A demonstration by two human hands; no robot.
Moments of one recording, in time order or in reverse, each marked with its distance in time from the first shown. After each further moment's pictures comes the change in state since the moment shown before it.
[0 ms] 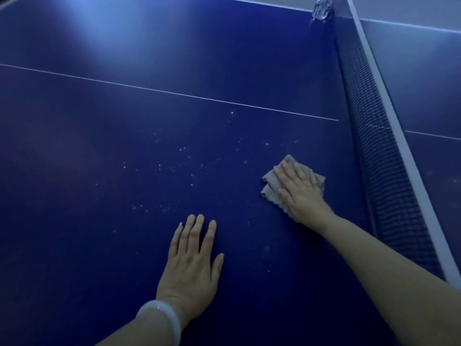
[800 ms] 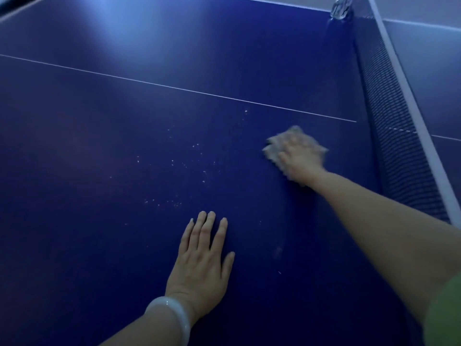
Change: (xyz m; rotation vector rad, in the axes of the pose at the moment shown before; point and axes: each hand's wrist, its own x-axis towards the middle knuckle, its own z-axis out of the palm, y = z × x) left_hand -0.001 -0.001 0.002 -0.005 0.015 0.010; right_hand 0.098 -0.014 -0.027 -0.169 -0.020 0.012
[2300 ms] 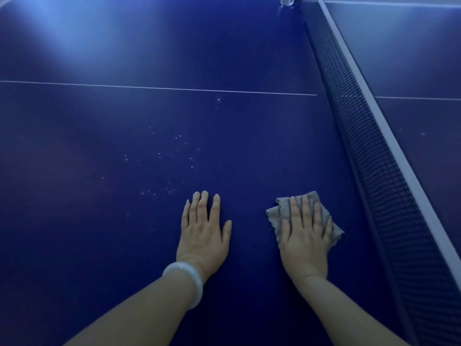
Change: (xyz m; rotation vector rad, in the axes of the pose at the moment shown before) left_hand 0.001 -0.002 0.006 -0.075 0.024 -0.001; right_hand -0.260 -0.114 0.067 0.188 0.198 0.617
